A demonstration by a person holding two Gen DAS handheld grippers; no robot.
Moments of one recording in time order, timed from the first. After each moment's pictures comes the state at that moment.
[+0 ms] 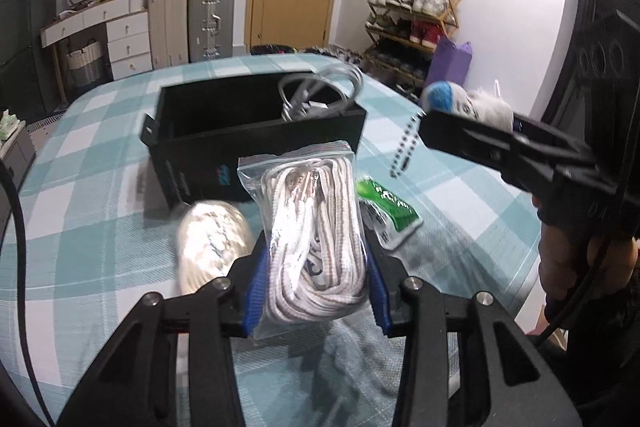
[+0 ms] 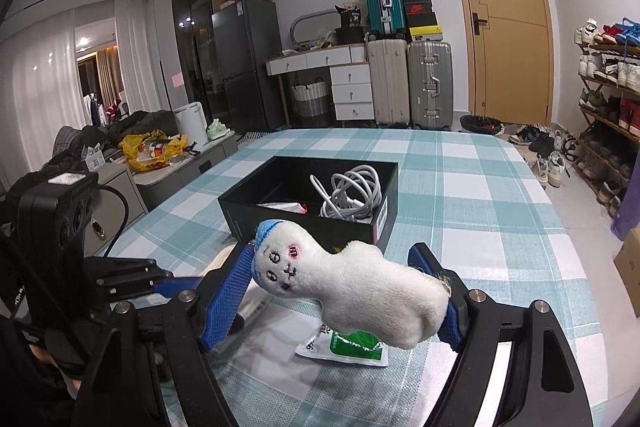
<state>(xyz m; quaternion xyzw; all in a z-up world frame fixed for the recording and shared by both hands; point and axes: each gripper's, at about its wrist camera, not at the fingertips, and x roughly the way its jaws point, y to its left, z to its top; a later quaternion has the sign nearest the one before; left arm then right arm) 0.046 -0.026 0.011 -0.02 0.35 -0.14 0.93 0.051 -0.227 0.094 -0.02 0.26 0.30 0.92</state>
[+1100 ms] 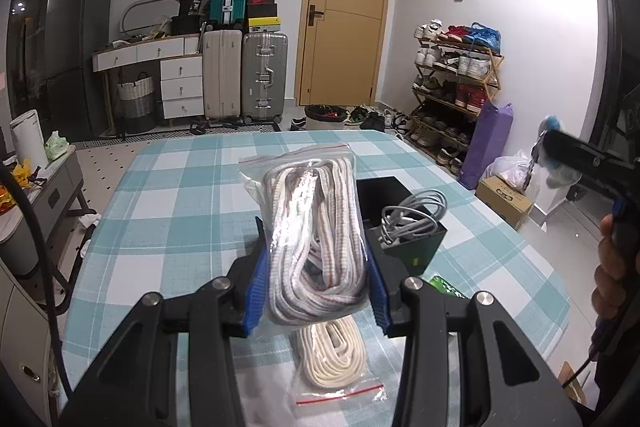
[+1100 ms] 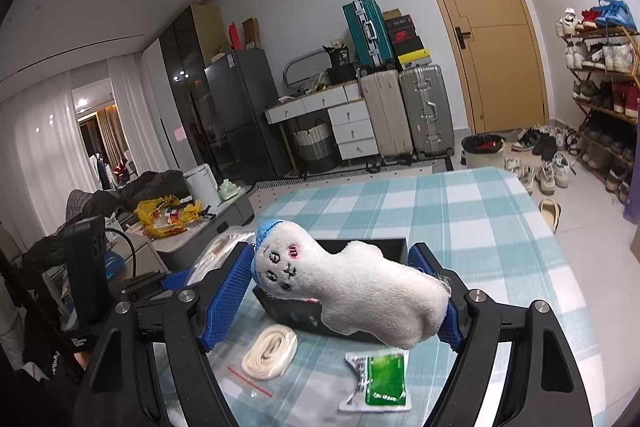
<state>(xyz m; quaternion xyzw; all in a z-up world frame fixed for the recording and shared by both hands) 0.068 0.042 0.071 -0.04 0.26 -0.06 0.96 0.058 -0.236 0.182 0.07 0.22 0.31 0.92</state>
